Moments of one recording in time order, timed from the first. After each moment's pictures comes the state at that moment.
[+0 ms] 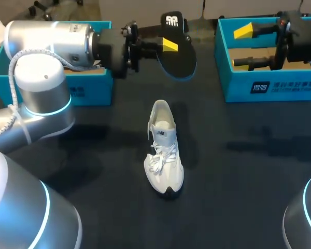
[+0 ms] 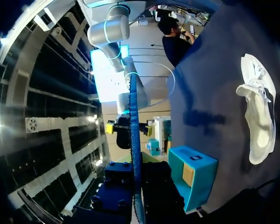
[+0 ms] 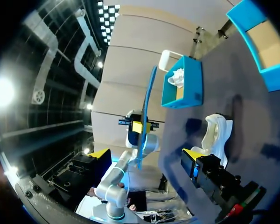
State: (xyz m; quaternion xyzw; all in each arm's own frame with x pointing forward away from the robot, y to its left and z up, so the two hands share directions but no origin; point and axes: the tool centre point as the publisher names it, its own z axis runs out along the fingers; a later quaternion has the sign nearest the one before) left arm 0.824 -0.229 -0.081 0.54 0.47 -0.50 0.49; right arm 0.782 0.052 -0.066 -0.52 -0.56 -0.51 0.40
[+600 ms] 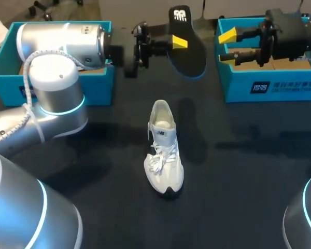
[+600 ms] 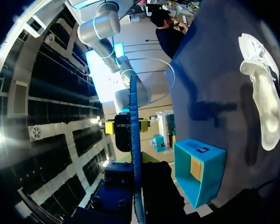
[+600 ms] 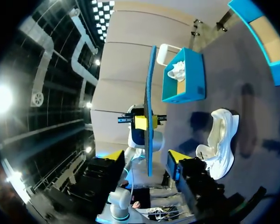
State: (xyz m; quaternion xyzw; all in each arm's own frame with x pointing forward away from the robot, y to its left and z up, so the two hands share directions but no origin) left arm 0.842 -0.253 -0.082 0.54 0.45 -0.48 0.52; right arm 0.788 0.082 -0.066 -0.52 -0.56 -0.48 0.43
